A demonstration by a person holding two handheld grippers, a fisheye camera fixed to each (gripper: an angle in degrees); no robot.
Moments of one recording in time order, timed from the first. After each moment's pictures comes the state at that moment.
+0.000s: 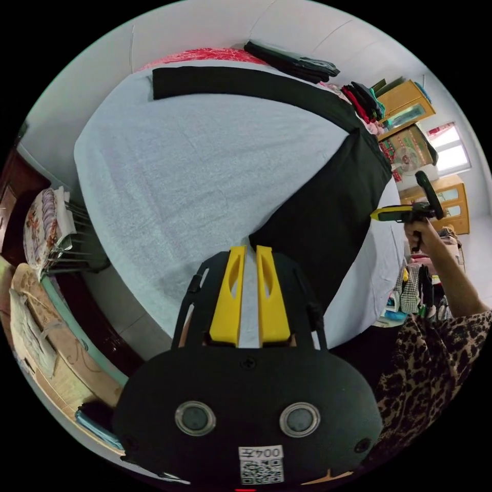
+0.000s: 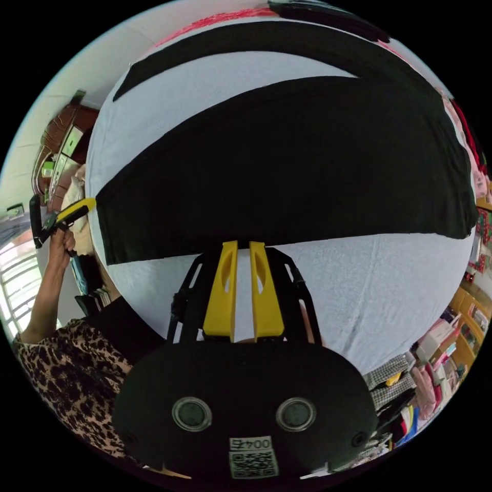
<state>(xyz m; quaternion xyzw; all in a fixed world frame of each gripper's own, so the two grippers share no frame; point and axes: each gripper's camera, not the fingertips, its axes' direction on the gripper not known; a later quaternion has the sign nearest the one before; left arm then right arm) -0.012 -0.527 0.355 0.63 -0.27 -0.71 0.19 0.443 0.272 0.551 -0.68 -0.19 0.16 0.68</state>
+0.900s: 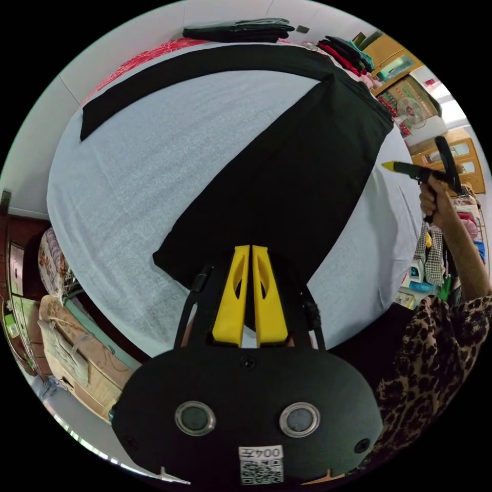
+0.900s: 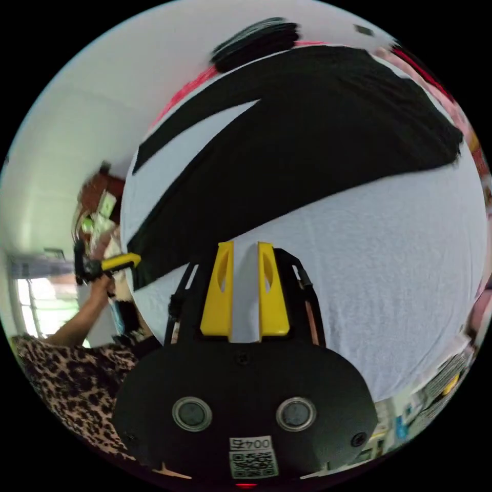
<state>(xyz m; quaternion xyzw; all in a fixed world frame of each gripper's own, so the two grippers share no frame) -0.058 -0.623 0.134 0.54 -0.28 -0.75 0.27 0.663 0.241 0.360 -0.55 -0.20 0.35 0.73</state>
